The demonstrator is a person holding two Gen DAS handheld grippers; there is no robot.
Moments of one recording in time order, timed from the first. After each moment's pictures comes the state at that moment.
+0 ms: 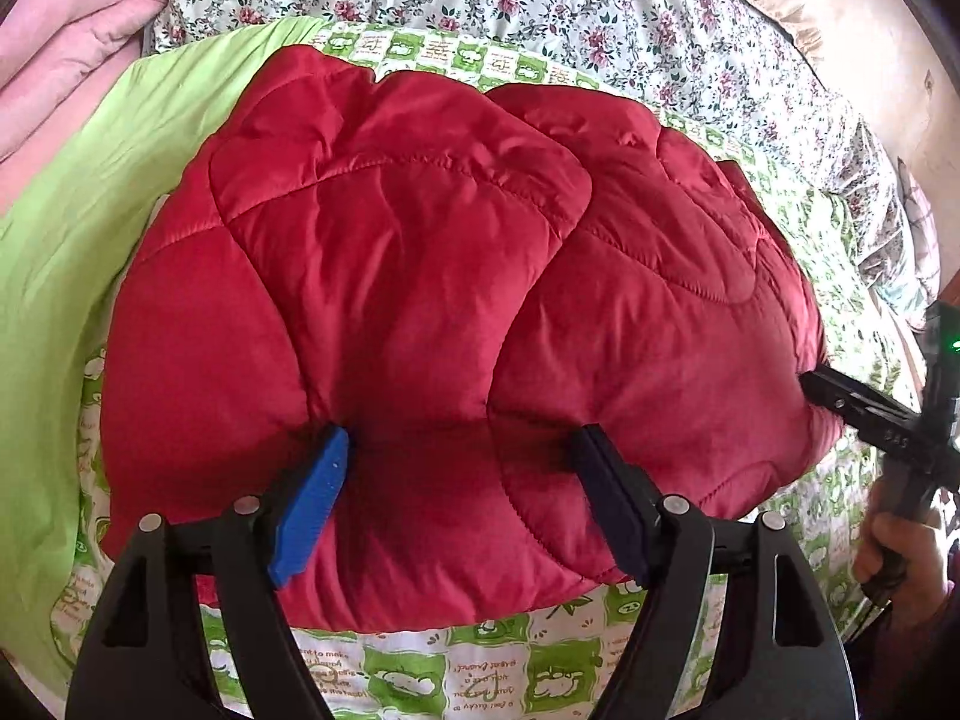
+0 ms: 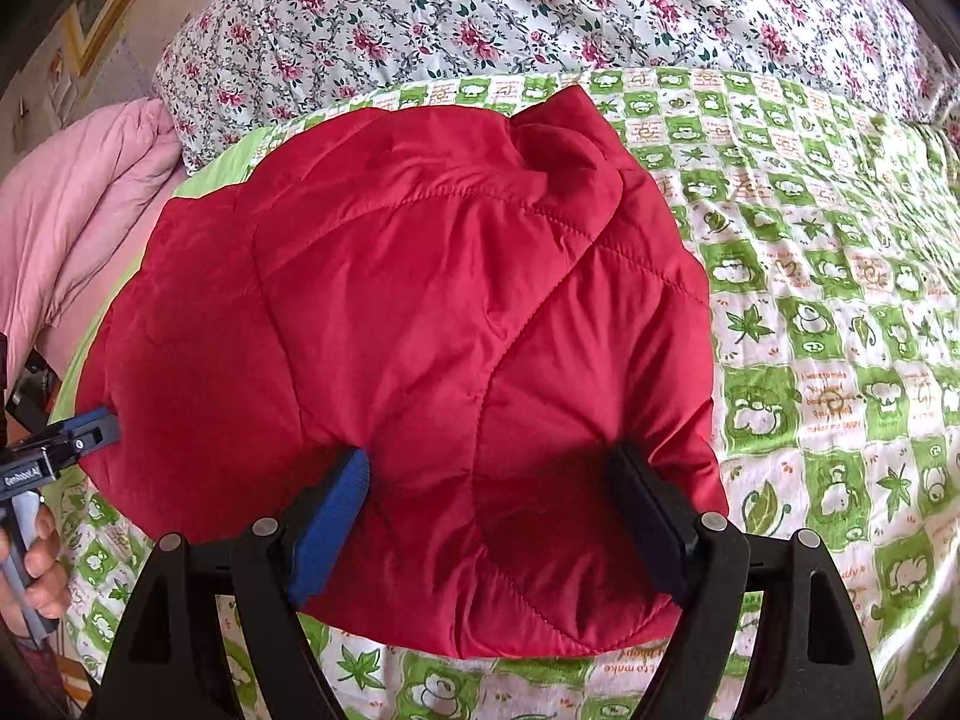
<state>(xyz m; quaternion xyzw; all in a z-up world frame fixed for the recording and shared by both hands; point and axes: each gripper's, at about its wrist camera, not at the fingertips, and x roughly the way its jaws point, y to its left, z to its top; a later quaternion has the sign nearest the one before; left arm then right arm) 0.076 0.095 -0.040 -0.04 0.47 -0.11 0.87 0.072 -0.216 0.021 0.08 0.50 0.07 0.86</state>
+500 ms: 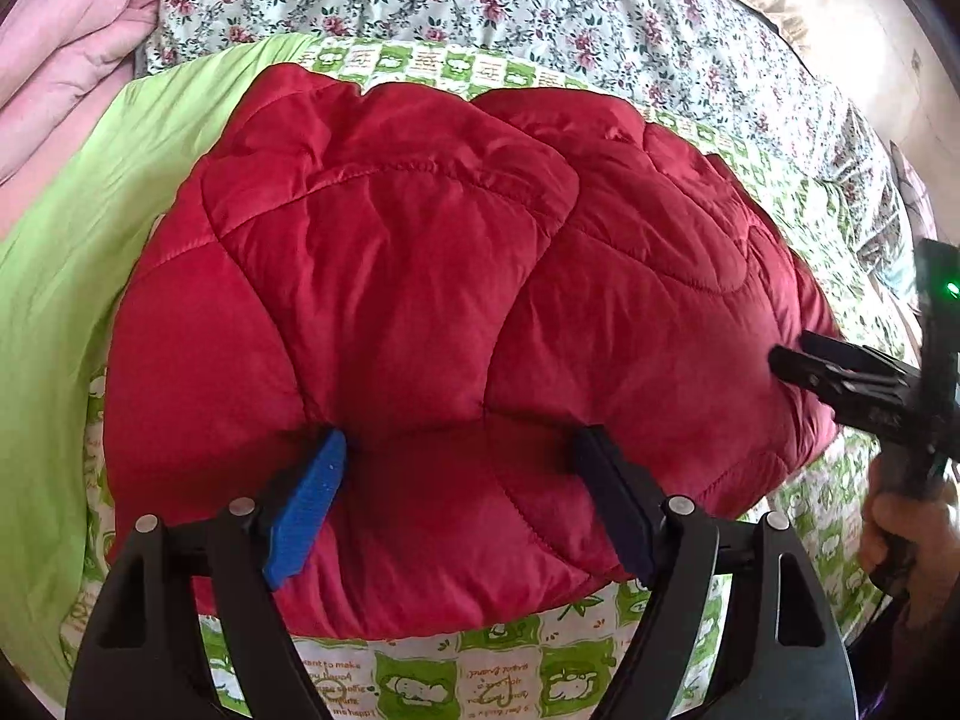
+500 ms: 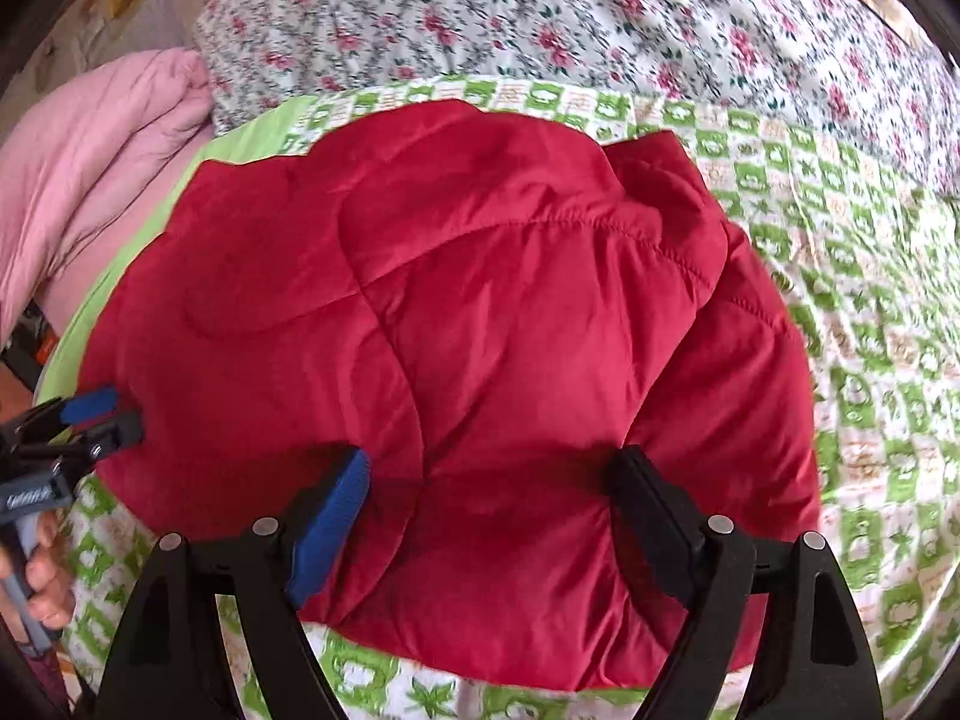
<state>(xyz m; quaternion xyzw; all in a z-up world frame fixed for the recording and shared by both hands) 0.075 0.095 -0.043 -0.02 0.46 -0.12 0.88 0.096 -0.163 0.020 0.04 0.52 0.08 0.85</state>
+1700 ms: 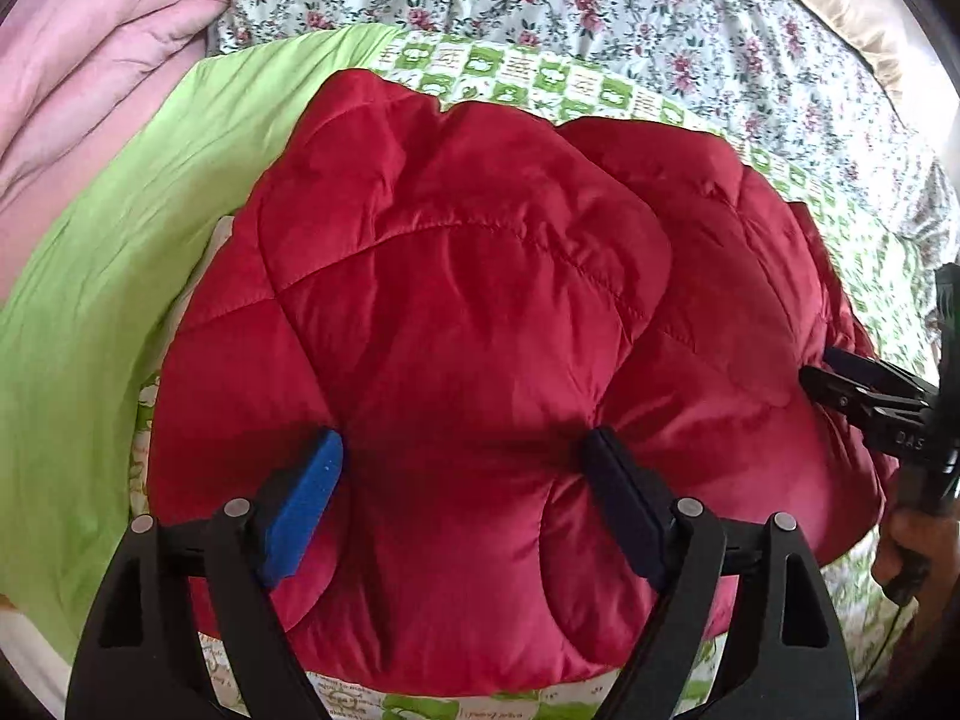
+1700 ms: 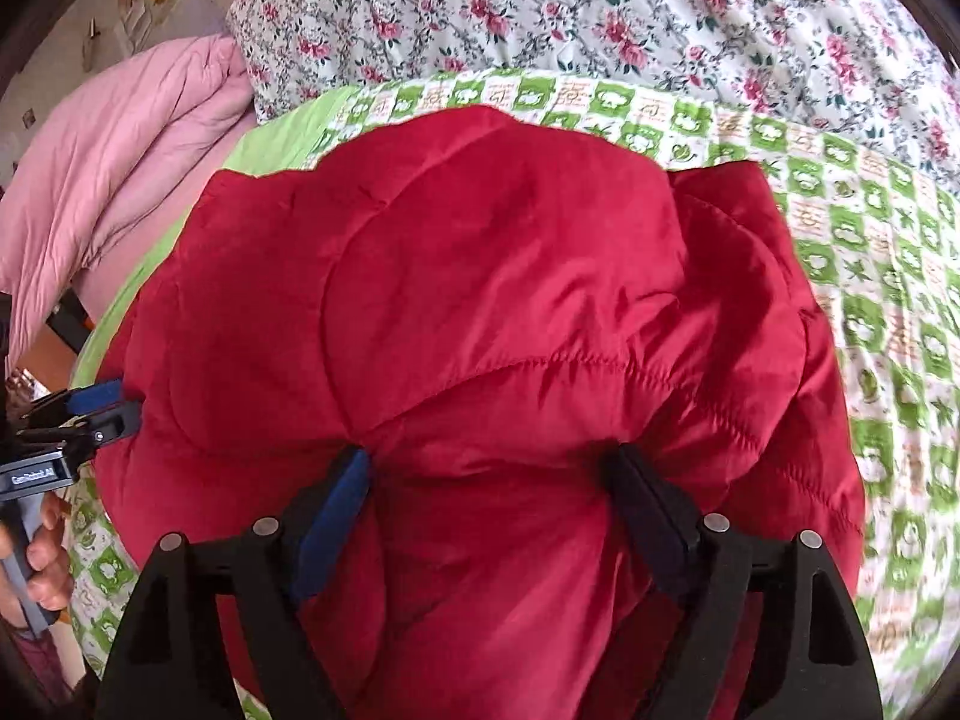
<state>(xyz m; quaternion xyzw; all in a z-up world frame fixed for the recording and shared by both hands) 0.112 0.099 -0.036 -0.04 0.48 -0.01 0.88 0.164 -0.167 0.012 0.03 0.53 0.18 0.83</state>
